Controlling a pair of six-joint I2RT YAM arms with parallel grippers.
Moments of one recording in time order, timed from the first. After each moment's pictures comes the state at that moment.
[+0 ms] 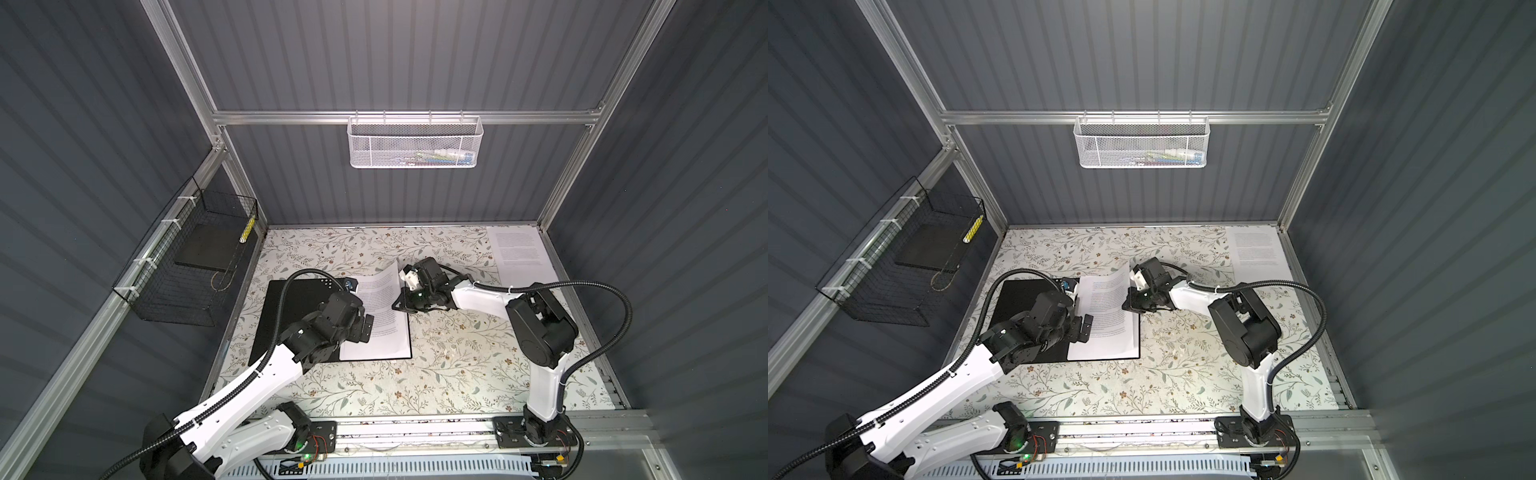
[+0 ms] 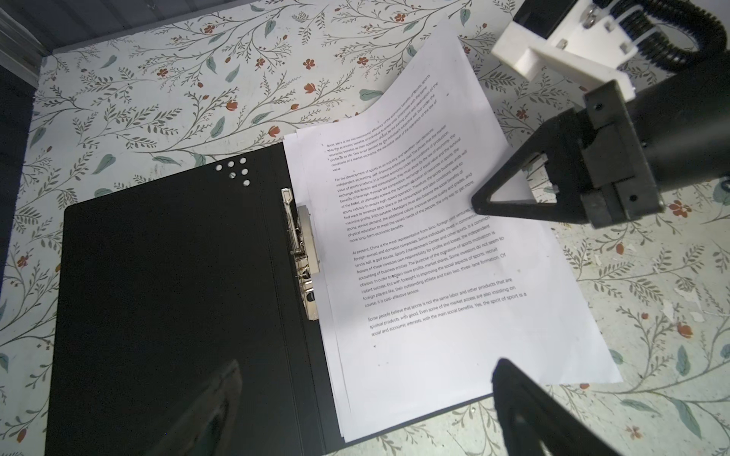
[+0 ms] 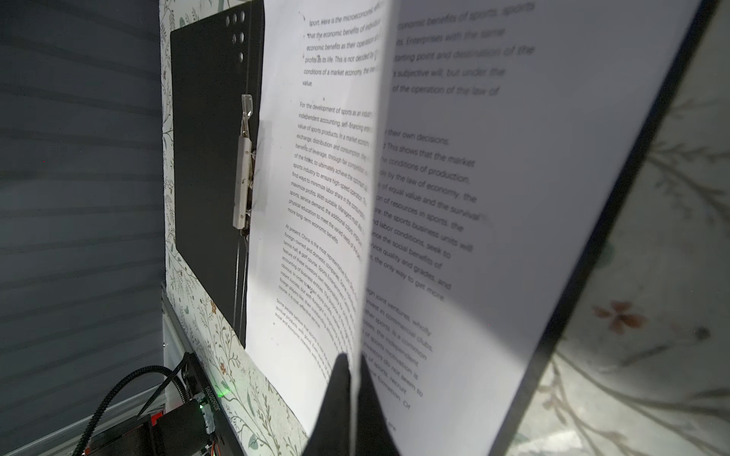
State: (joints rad) left arm -0.74 1.01 0.84 -0.67 -0.34 -0.28; right arm 0.65 1.96 1.24 -0.18 -0.51 0.65
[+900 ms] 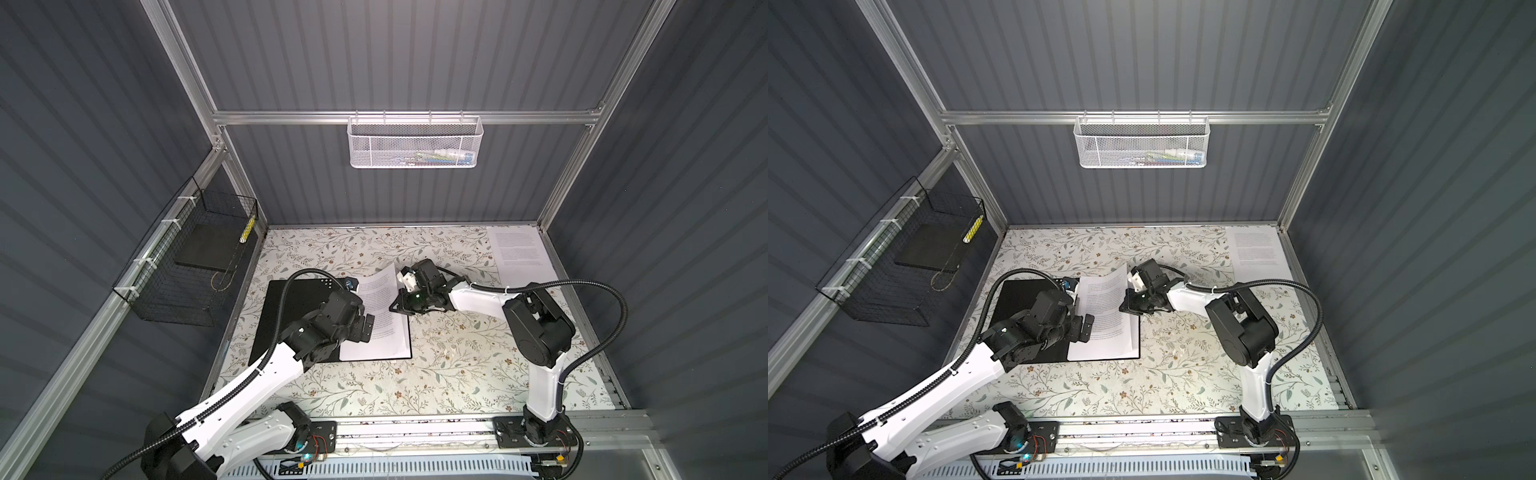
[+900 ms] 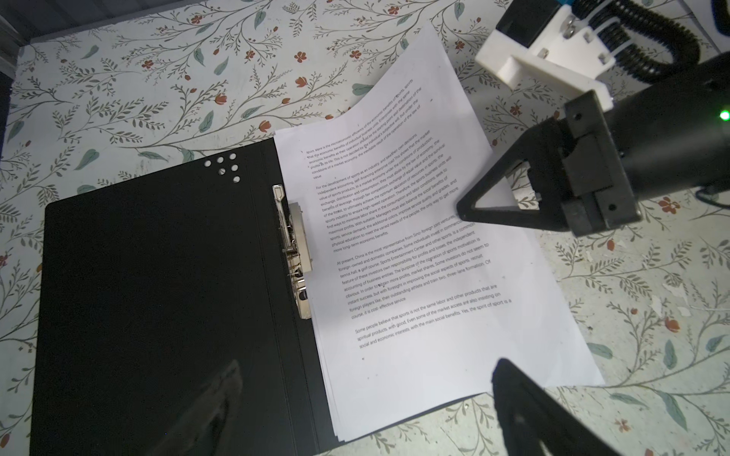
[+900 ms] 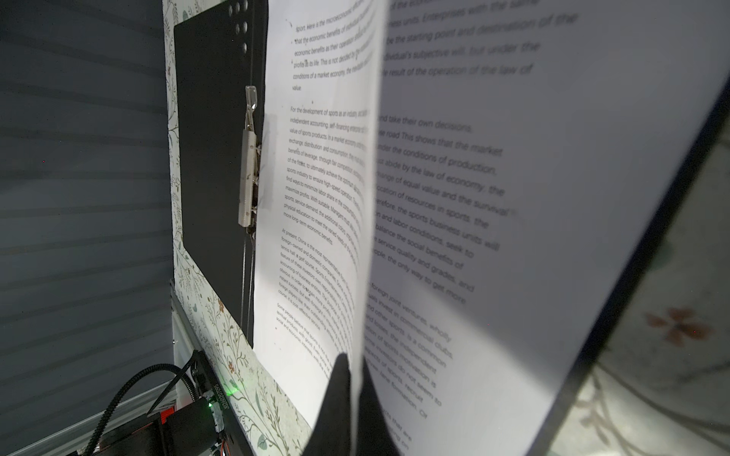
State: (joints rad) left arm -0.72 1.02 0.84 -0.67 -0.31 -0.28; right arm 0.67 1.97 1.24 -0.15 -0.52 0.68
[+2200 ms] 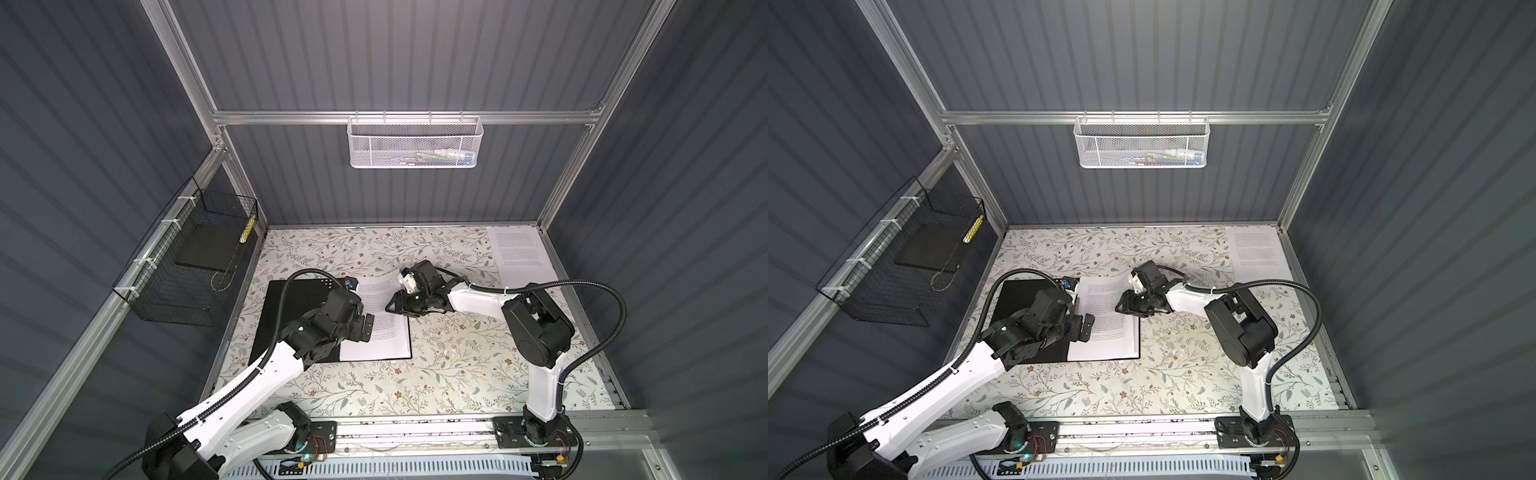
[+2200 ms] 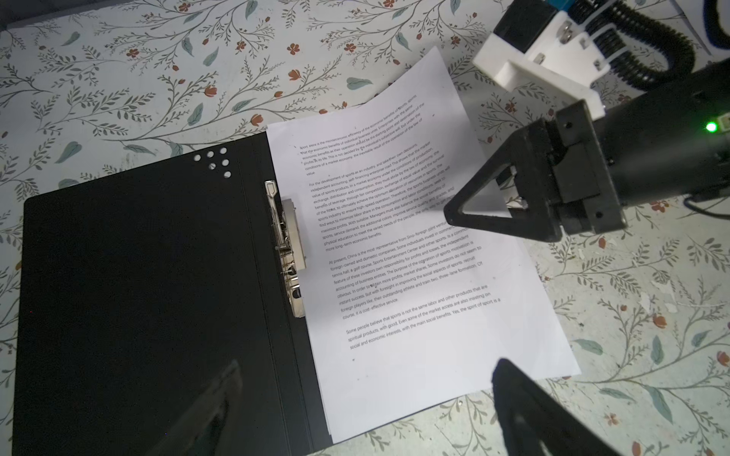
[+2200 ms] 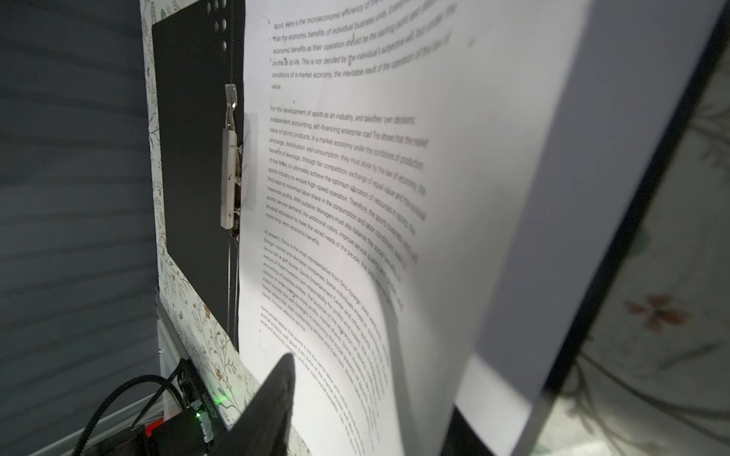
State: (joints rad) left arm -0.70 1.03 0.85 -0.67 -0.27 -0.28; right arm 0.68 1.97 1.24 -0.18 -0.46 0.69
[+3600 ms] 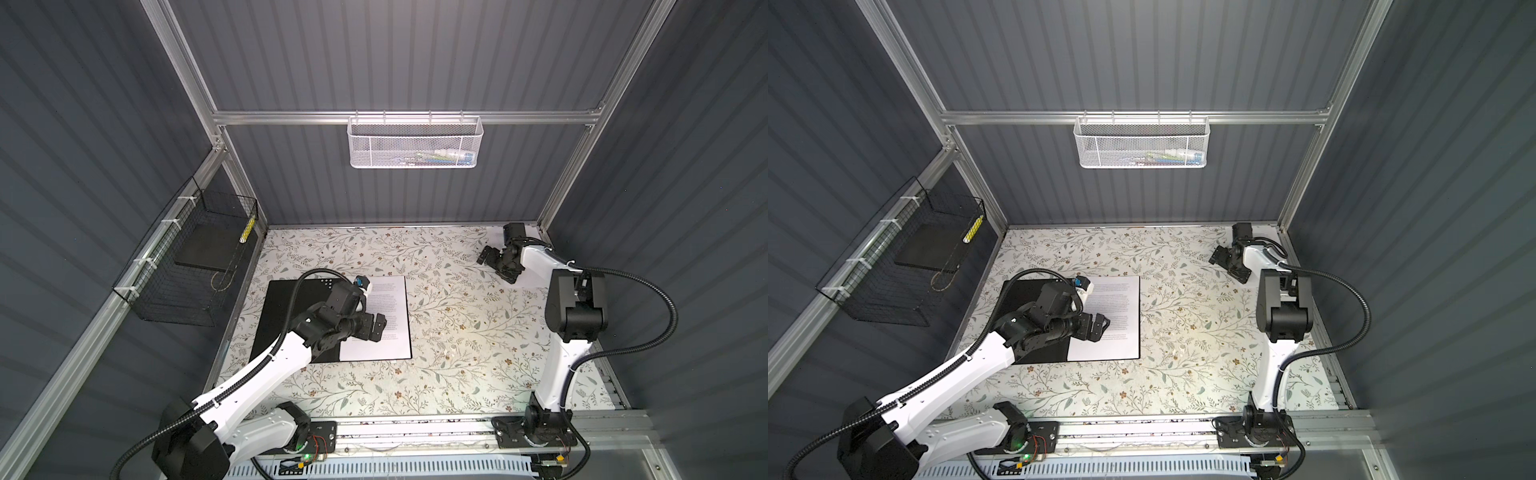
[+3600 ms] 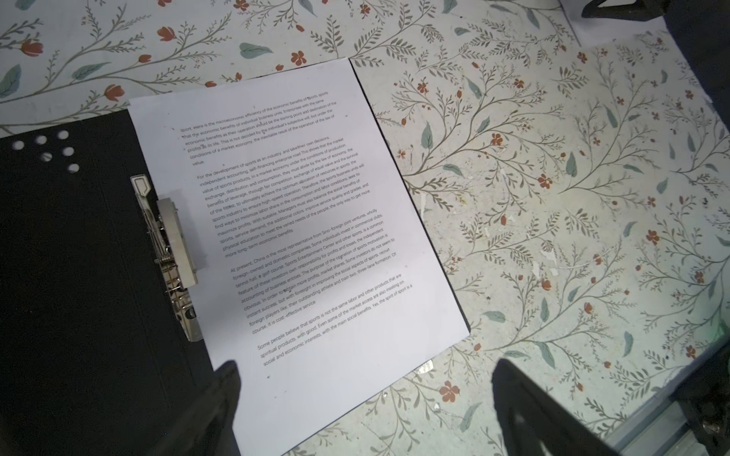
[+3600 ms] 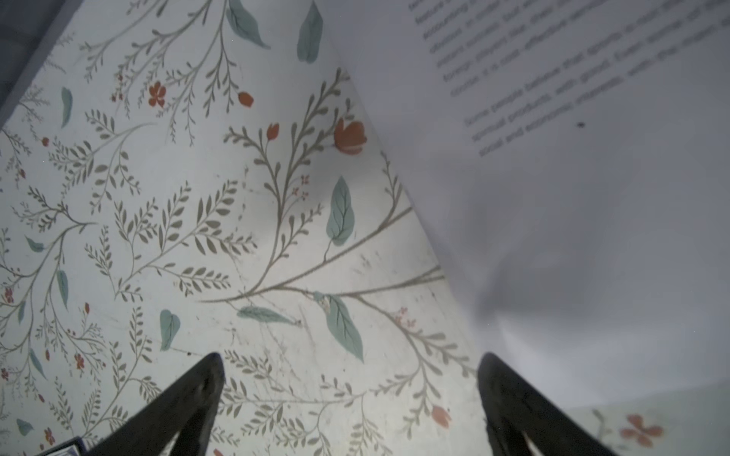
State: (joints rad) left arm -0.66 1.11 0.85 -0.59 0.03 -0.28; right arm -0.02 2.10 1.57 -0.55 -0.11 0.54
